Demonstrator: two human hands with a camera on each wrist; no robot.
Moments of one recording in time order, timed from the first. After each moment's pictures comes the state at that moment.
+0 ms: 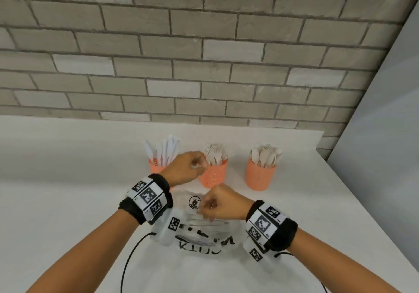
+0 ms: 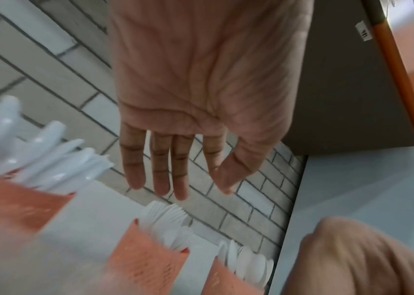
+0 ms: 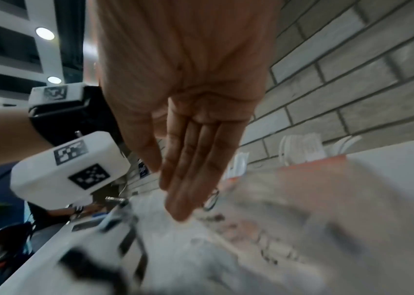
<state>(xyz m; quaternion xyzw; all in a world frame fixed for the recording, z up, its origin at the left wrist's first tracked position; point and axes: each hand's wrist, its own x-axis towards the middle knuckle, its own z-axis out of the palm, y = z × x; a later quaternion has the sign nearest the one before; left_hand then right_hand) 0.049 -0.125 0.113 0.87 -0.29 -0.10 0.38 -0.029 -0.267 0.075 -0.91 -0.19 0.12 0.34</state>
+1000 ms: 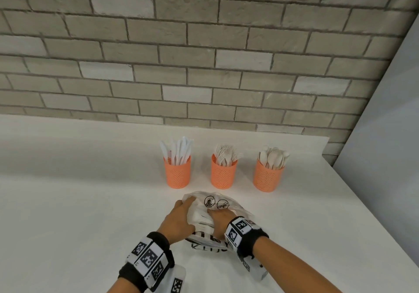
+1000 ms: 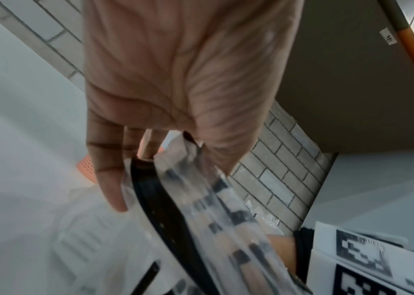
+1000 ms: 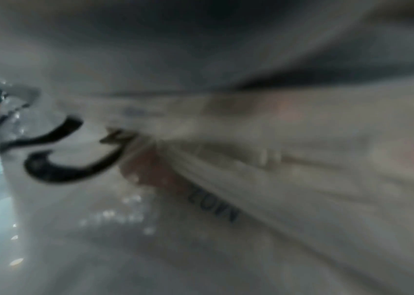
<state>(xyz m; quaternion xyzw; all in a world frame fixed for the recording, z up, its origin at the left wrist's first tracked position) -0.022 -0.070 0.025 0.92 -0.17 -0.18 0.30 -0.026 -0.229 -0.003 -0.98 -0.05 0.19 0.05</state>
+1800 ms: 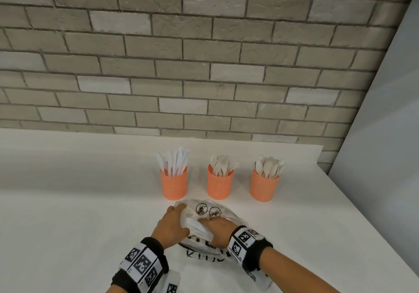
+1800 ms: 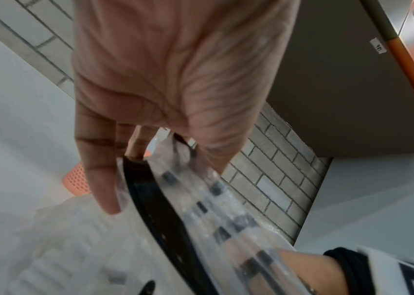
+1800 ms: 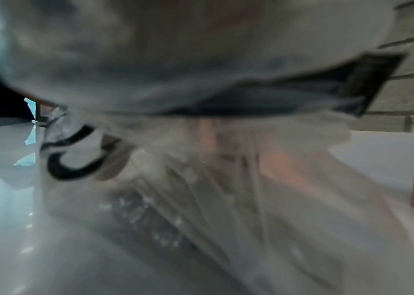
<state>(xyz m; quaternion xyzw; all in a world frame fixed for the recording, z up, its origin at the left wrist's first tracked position) -0.015 -0.069 0.037 0.93 -0.15 -0.14 0.29 -0.030 -0.233 0.010 -0.97 -0.09 0.19 0.09</state>
